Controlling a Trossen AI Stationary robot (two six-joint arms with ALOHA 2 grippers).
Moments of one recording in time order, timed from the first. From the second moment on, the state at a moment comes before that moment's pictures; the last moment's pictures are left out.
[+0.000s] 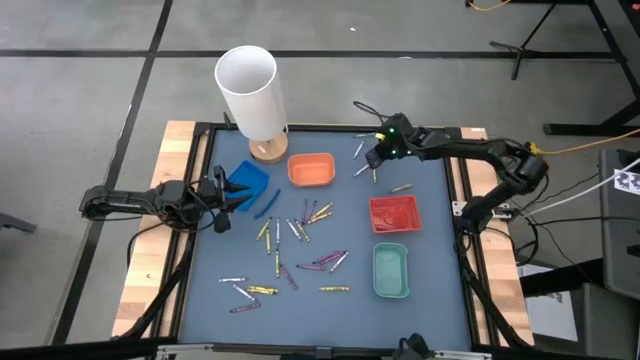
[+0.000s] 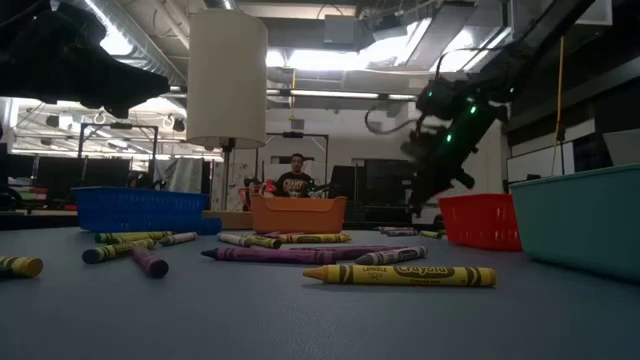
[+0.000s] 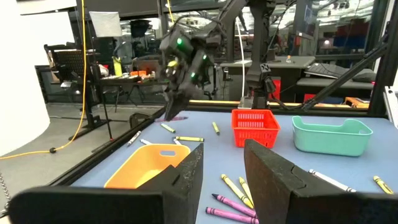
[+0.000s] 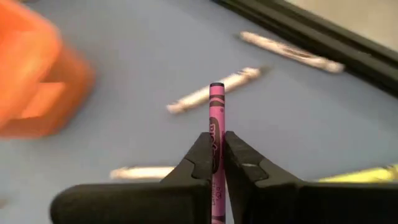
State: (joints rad) left arm -0.04 0.01 0.01 0.06 -0.30 0.03; right arm -0.69 1.54 0.81 -0.13 -0.13 0.23
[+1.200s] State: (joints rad) left arm -0.04 0.01 0.01 0.06 -0.30 0.03; right arm -0.29 1.27 0.81 -0.74 -0.21 -0.01
